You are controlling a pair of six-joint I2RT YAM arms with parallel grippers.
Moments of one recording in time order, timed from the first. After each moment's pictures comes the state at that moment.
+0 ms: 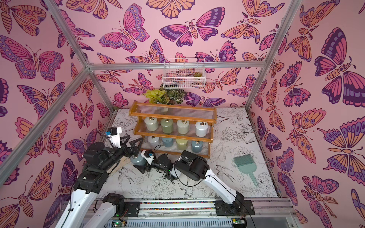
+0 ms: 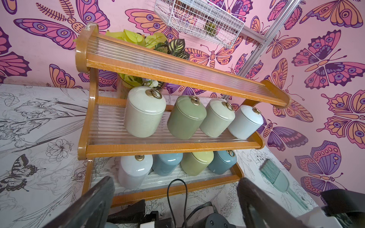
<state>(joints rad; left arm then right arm) -0.18 0.63 0.71 -0.30 0.32 -0.30 1.08 2.48 1.23 1.31 -0.22 0.08</state>
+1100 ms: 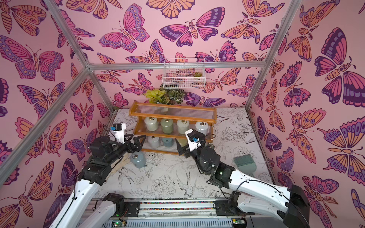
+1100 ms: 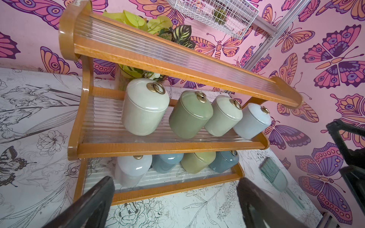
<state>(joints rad) -0.19 0.75 0.75 -0.29 0.32 -0.32 1.00 0.95 0.67 0.29 0.54 -0.08</state>
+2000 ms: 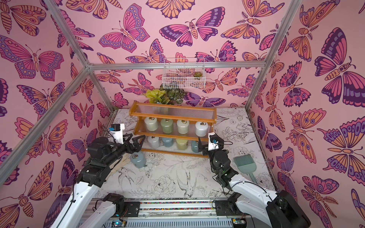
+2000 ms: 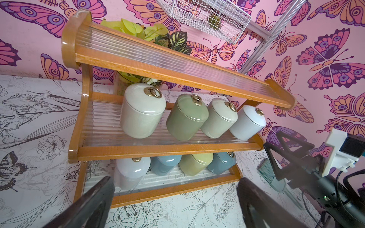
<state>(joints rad) -0.19 0.73 0.75 -0.29 0.32 -0.32 0.61 1.05 0.32 0.74 0.41 -0.03</state>
